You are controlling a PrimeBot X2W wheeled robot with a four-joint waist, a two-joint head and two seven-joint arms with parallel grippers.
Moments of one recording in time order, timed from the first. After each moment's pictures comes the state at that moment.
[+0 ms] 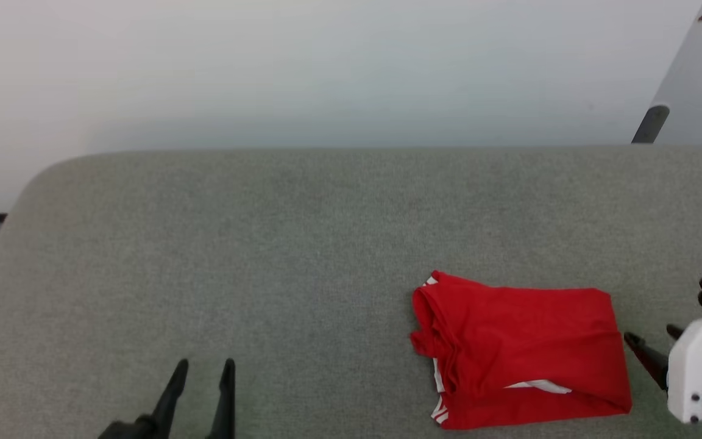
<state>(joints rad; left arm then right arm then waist) 0.14 0.10 -0.02 0.09 -0.26 -0.13 -0.26 -0.15 -0.45 0.07 0.10 0.47 0.13 0.61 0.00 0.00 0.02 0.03</state>
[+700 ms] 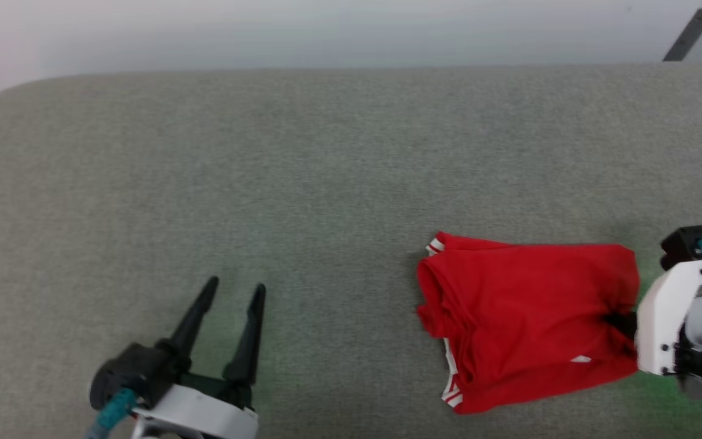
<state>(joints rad) -0.07 0.19 -0.18 0.10 -0.34 -0.13 -0.26 -0.40 -0.42 0.19 0.36 0.61 0.13 0.83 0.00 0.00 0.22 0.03</state>
